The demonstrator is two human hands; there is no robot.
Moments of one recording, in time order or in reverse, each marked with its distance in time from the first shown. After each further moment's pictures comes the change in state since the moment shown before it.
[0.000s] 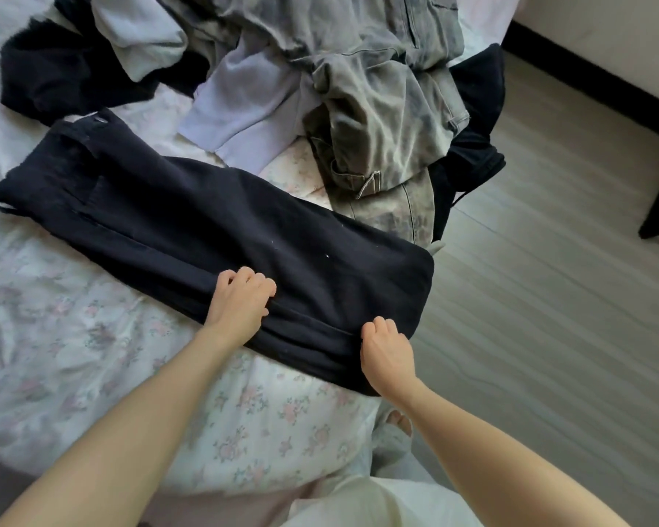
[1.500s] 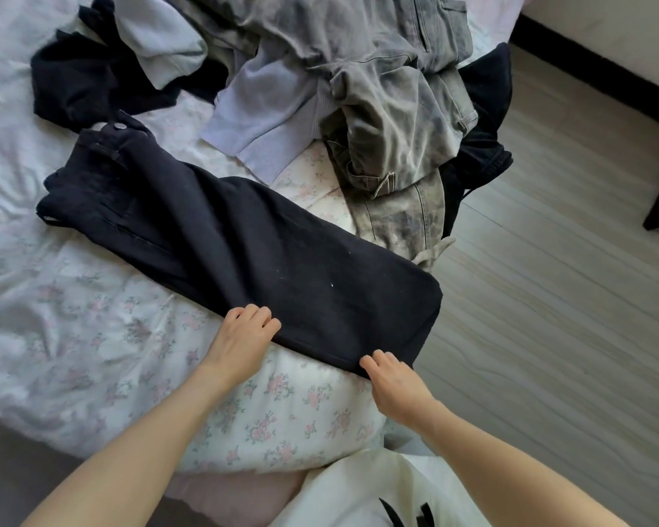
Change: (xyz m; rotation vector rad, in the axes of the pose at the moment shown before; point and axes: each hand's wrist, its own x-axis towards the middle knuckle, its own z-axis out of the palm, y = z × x) left_hand -0.070 -0.015 -0.012 -0.046 0.146 0.224; right_hand -0.043 -0.002 0.025 0.129 -0.283 -0.207
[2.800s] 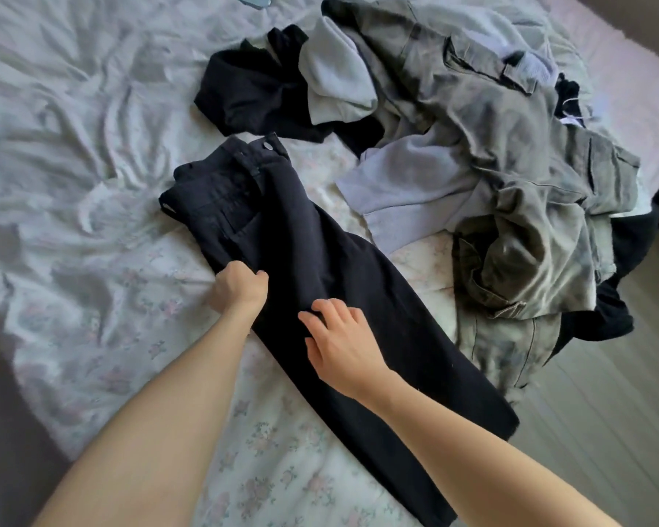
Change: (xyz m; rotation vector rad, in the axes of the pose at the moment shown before) left_hand 0.063 -0.164 -0.007 -0.735 0.123 -1.528; right_hand 0.169 -0.161 -0.123 -0.235 0.421 -0.538
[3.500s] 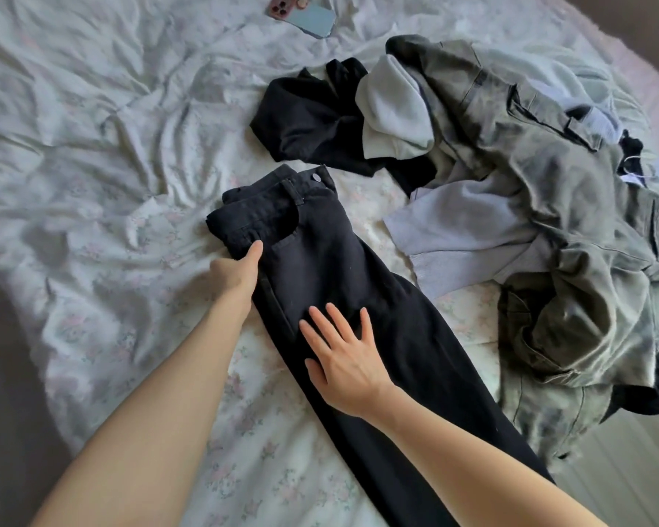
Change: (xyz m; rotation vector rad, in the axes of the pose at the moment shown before) left_hand 0.086 -0.012 -0.036 -0.799 -0.034 -0.281; right_hand 0.057 -0.017 0.019 -0.109 -0.233 -0.090
